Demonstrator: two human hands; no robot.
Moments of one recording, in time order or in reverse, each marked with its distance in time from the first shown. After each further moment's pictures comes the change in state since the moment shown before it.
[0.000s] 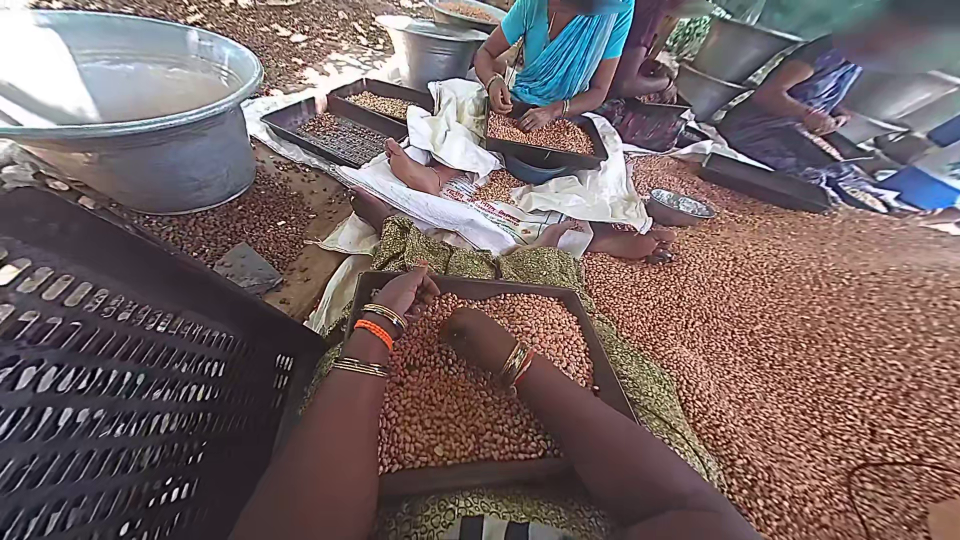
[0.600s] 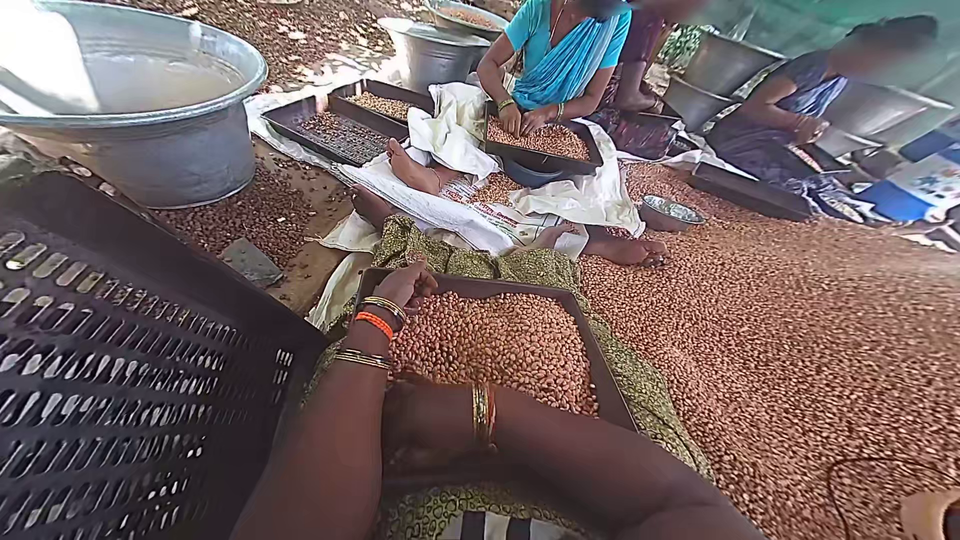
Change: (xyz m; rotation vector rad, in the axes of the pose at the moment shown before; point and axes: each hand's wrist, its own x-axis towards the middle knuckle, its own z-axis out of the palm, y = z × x) left_hand 0.005 0.001 -0.008 -0.006 0.016 0.010; right_hand -0.010 -0.070 0.062 -0.043 -0.390 -0.641
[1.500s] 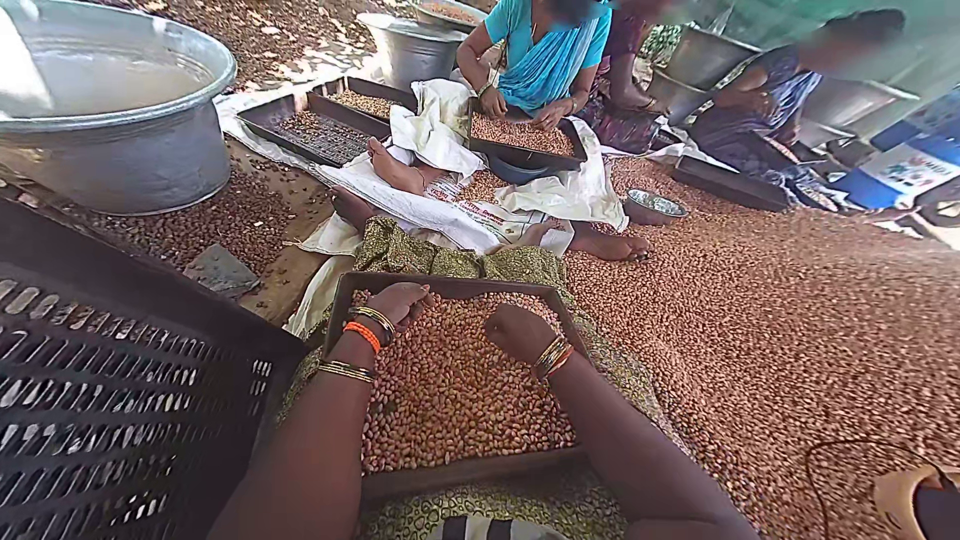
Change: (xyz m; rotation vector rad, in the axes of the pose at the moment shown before) left_hand -0.003 -0.007 0.015 0.272 -0.157 -0.035; right_hand -0.136 0.063 -0.061 -0.136 0.152 1.068
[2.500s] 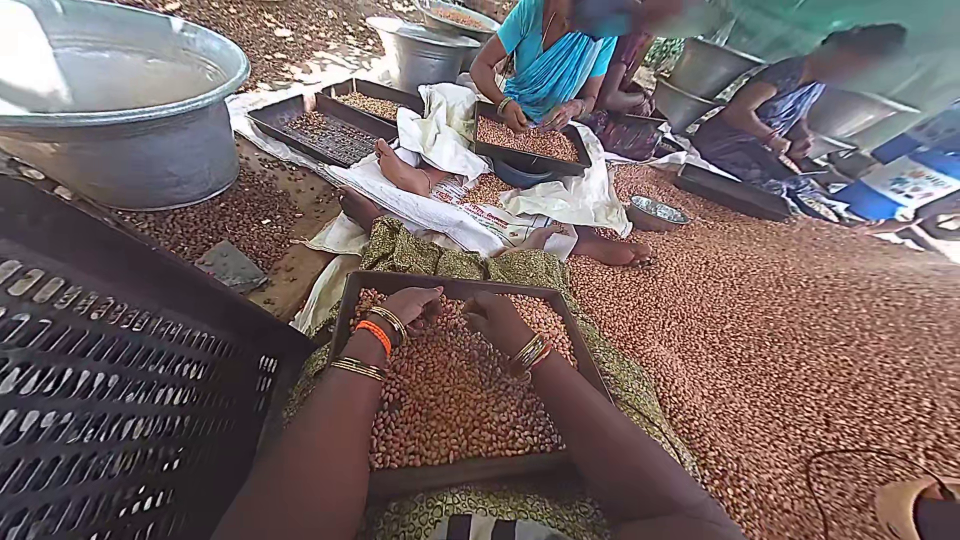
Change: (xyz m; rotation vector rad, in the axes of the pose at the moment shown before) left_hand -0.004 0.002 0.009 -0.015 -0.025 -0.076; right_hand 0.017 -0.041 -0.004 0.510 0.280 -0.099
